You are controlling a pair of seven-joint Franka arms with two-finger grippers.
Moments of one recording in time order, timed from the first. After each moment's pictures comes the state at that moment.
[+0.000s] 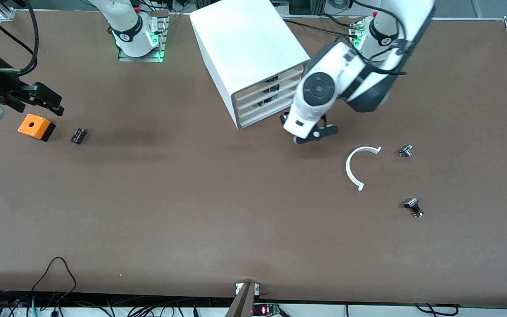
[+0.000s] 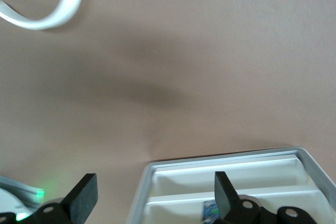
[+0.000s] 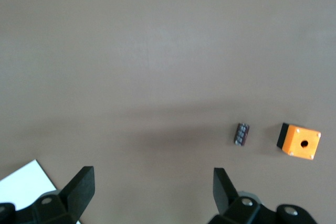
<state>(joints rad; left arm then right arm) -0.16 0.38 -0.46 -1.66 0.00 1.72 -0.90 -0.04 0.03 0.13 -1.54 -0.01 1.57 0.18</state>
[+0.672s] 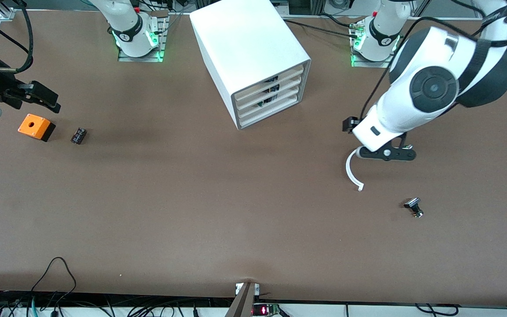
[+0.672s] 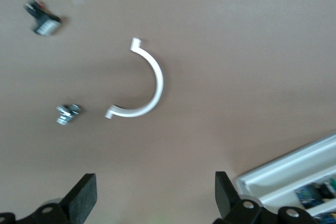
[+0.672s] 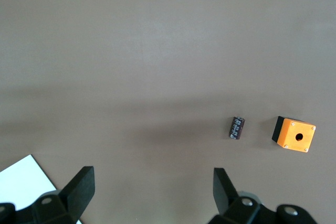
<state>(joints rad) 0.04 0.30 -0.46 -1.48 0.15 1.54 -0.34 -0.06 0.03 0.13 -1.54 -0.02 1.56 0.16</state>
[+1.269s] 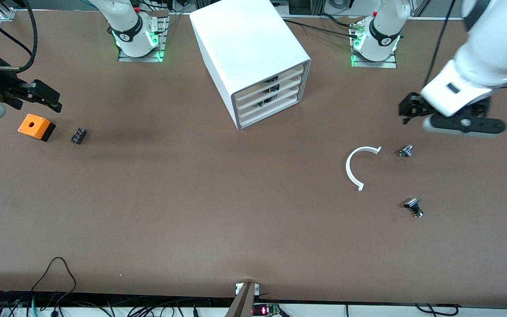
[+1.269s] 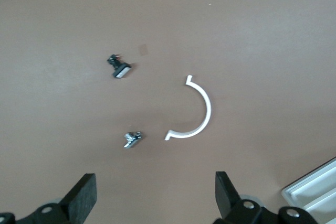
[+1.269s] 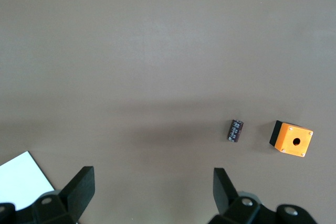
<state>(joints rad) 0.03 0.08 -0.22 -1.53 0.11 1.58 -0.04 -0.06 0.03 0.14 -1.54 -0.03 1.56 0.14</state>
